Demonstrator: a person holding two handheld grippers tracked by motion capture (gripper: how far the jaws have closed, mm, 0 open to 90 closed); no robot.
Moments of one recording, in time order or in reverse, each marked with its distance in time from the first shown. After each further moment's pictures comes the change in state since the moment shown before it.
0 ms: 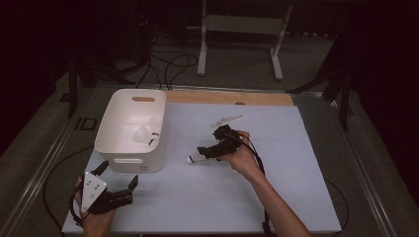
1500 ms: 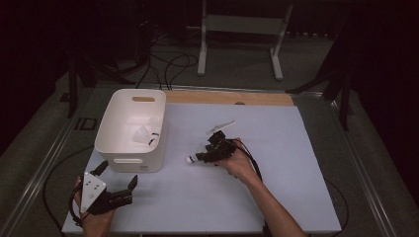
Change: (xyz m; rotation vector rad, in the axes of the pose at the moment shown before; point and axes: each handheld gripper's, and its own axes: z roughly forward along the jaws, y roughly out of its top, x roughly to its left) left arm 0.001 0.000 -0.001 -0.002 0.004 0.001; right arm 0.000 -0.016 0.030 0.103 0.084 0.030
